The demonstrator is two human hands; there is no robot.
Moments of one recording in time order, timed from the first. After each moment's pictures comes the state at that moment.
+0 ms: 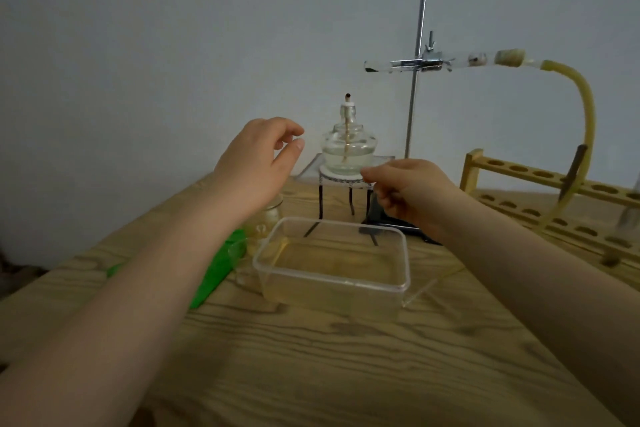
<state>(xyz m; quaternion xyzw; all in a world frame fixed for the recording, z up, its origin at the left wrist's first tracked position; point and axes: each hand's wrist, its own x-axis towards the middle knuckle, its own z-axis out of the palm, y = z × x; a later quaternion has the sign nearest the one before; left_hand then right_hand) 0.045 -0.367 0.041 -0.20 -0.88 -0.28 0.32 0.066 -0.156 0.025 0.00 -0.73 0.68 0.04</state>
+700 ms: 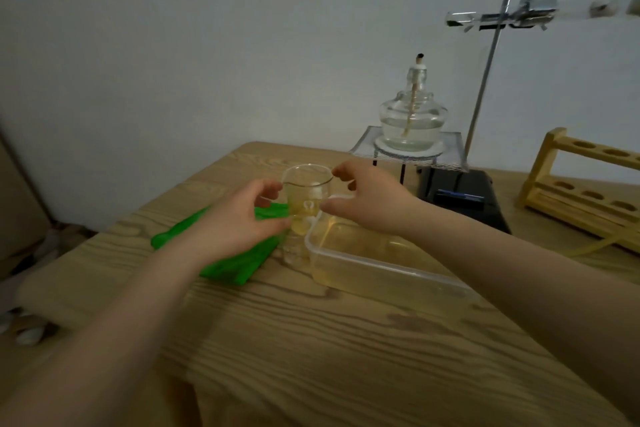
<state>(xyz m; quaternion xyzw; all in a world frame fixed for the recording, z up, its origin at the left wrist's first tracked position) 0.037 -0.463 -0.048 -0.10 -0.92 -0.37 0.09 0.023 -0.257 -0.017 0.17 -0.94 0.30 0.06</state>
